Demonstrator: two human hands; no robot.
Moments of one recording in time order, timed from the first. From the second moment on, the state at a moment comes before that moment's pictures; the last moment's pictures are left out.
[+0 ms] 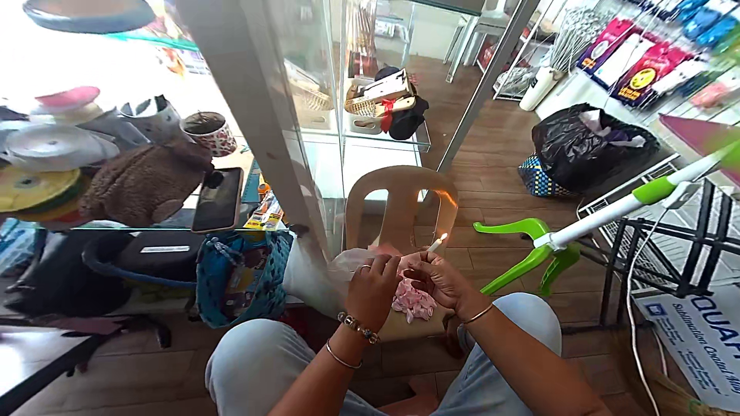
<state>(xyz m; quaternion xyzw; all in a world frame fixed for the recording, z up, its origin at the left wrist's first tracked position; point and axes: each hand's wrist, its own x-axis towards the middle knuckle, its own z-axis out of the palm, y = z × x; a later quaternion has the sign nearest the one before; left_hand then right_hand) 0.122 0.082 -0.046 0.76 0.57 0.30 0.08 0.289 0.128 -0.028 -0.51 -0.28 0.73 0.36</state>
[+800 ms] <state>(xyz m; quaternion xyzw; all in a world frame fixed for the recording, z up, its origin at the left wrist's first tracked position) 0.128 0.099 -0.028 0.47 0.55 0.32 0.61 0.328 0.135 -0.021 -0.50 -0.49 0.66 0.27</state>
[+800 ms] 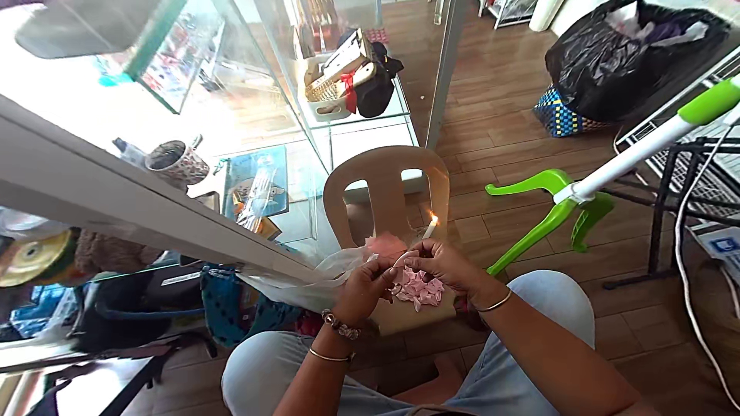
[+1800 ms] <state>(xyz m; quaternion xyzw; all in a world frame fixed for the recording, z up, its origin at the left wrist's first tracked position) 0.124 0.099 -0.025 0.21 0.50 0.41 0.73 0.310 0.118 -0.059 -0.39 -0.84 0.17 0.33</state>
